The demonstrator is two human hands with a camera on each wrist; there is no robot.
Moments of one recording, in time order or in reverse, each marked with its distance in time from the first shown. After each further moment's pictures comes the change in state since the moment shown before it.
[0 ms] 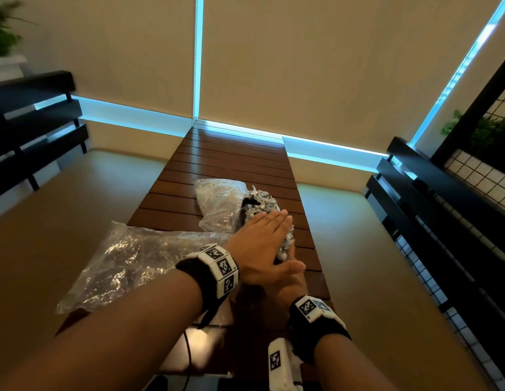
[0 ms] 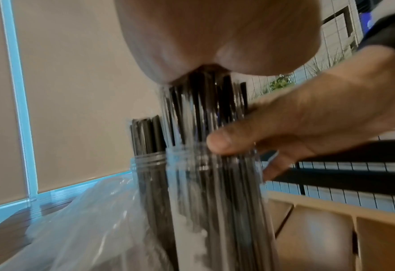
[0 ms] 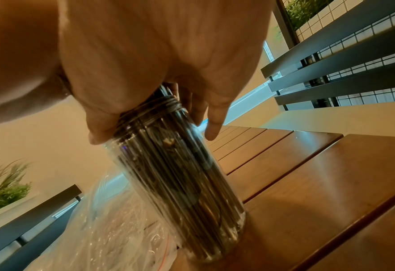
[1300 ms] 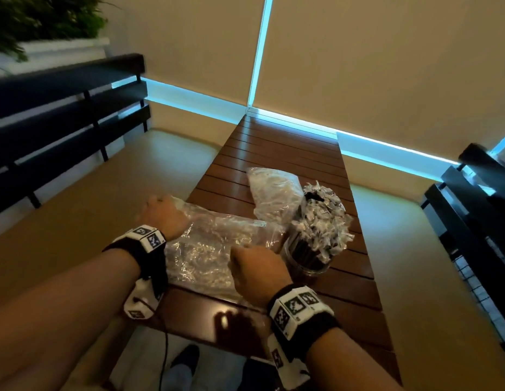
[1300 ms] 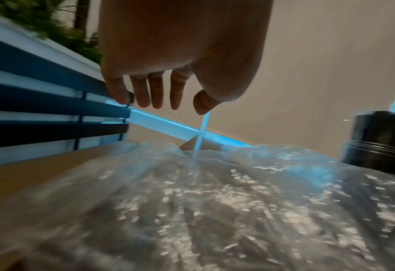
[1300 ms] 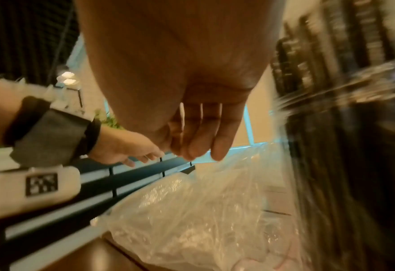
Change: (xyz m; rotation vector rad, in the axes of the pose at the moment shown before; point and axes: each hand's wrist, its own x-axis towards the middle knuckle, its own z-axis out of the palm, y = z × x) left_hand -0.163 -0.197 0.011 -0.154 0.101 -1.234; right_hand -0.035 -0.106 0.088 -0.735 -0.370 -0.569
